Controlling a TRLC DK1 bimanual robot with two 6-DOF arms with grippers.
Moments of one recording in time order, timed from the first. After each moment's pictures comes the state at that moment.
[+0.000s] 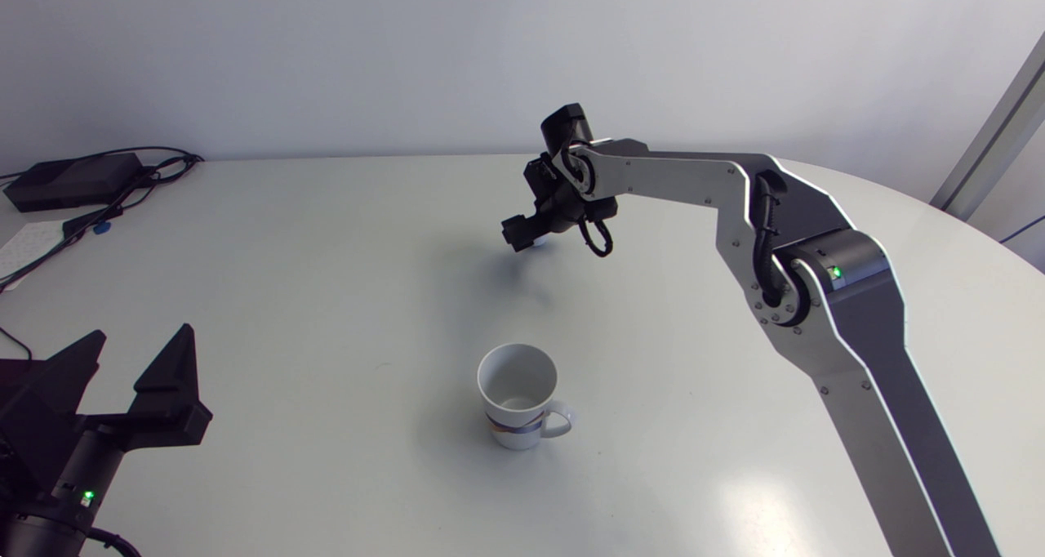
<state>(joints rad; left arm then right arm) 0.01 0.00 0.02 0.01 -0.11 0.03 0.39 2.59 2.25 -0.45 -0.10 -0.16</state>
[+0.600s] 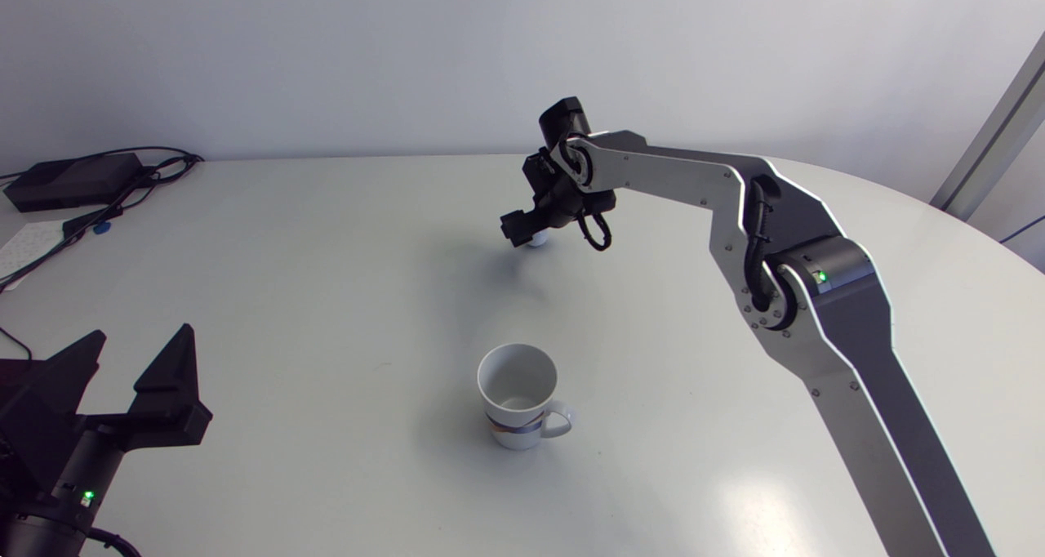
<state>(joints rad) 0.01 0.00 0.02 0.01 -0.11 0.03 0.39 2.64 2.35 -0.53 -0.11 -0.15</state>
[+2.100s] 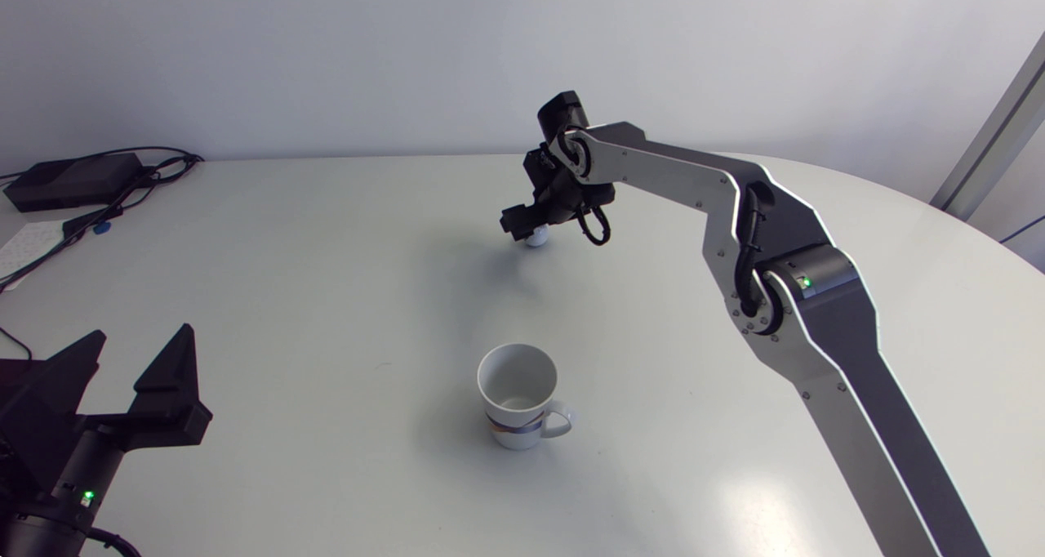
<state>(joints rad) 0.01 0.00 0.02 0.01 -0.11 0.03 0.39 2.68 2.47 -0.62 -0.11 -0.11</state>
